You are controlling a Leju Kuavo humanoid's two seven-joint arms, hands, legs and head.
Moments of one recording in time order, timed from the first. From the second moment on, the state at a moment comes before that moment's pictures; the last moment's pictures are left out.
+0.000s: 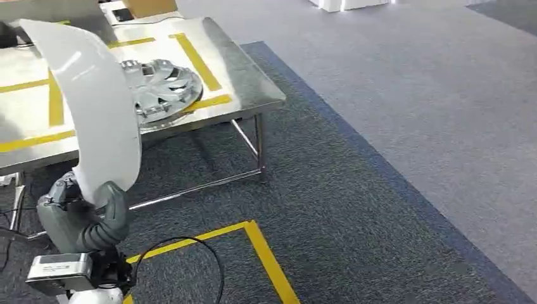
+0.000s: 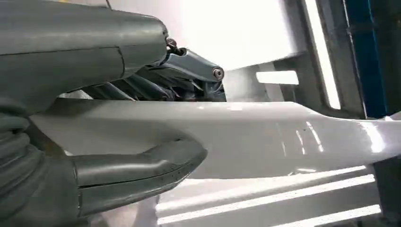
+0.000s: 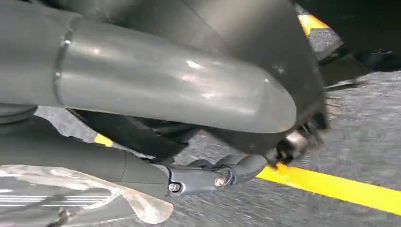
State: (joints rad) left arm 0.05 -0.04 -0.42 -1.93 -0.49 0.70 -0.60; right arm -0.05 0.21 -0.79 -0.18 1.24 0.07 -0.27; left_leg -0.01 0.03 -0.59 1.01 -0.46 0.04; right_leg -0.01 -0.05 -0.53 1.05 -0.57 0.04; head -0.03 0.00
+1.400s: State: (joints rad) left arm 0.04 -0.04 -0.42 -1.92 -0.46 0.70 -0.58; right arm -0.05 0.22 -0.79 -0.18 1.23 0.00 -0.30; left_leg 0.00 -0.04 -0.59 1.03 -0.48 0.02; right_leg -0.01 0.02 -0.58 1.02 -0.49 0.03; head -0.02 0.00
